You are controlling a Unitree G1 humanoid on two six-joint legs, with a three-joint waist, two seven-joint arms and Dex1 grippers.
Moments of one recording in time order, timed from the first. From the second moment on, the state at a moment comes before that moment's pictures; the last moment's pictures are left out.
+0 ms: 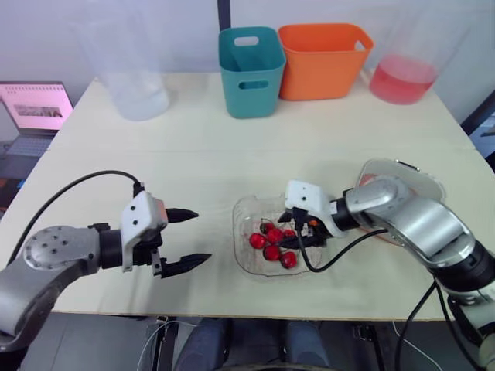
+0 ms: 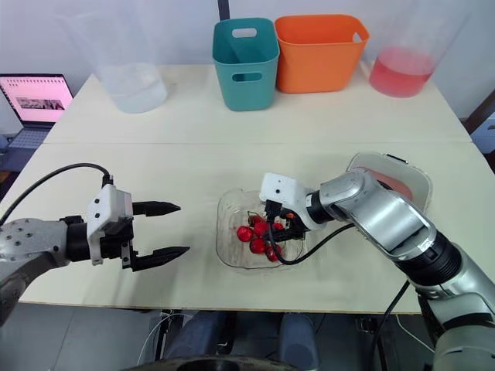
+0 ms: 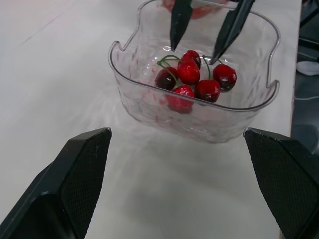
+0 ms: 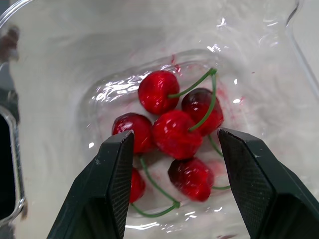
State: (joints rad) left arm 0.03 0.93 0.20 -0.68 -0.69 0.64 -0.91; right arm -0.69 -0.84 0.44 -0.50 0.37 1.13 0.99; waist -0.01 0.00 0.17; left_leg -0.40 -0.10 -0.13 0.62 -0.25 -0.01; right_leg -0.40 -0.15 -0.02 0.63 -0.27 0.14
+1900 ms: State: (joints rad) left arm -0.58 0.80 0.19 -0.39 -1.02 0.82 -0.84; right arm -1.00 -0.80 0.22 -0.36 0.52 1.07 1.03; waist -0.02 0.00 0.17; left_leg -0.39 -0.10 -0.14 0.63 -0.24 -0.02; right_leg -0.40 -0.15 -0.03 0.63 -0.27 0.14
